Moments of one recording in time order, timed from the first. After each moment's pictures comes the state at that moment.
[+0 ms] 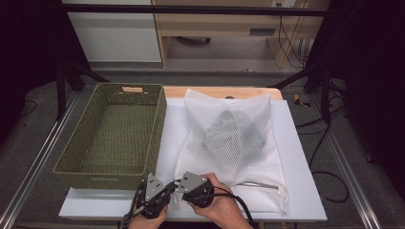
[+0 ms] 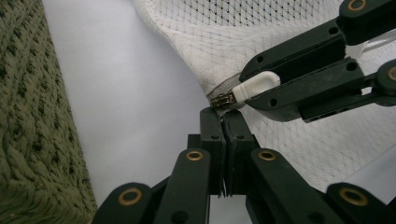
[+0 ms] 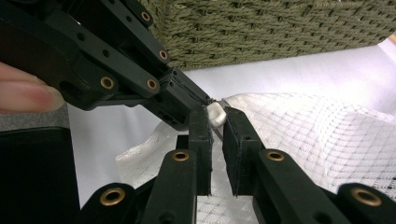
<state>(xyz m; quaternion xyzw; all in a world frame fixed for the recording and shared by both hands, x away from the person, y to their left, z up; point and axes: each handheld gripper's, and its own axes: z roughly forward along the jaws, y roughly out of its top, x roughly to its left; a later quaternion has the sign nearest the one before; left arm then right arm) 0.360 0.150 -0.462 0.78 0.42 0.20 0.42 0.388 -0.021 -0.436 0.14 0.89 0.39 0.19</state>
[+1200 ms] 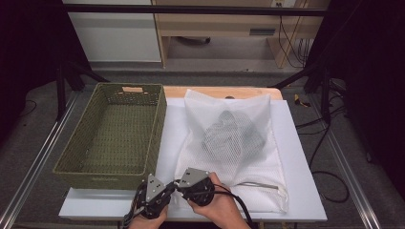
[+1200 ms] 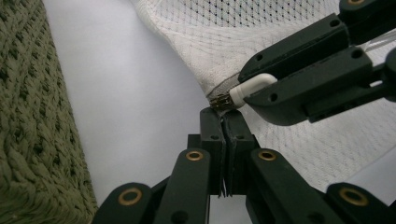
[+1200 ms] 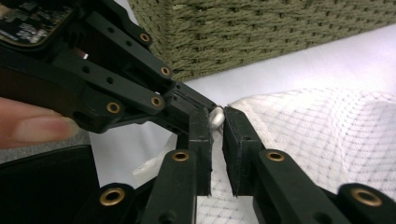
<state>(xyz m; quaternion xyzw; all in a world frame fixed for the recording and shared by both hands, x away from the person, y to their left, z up) 0.359 0.148 -0.461 0.78 0.42 0.21 0.42 0.391 -0.022 -0.432 0.19 0.88 0.41 0.14</state>
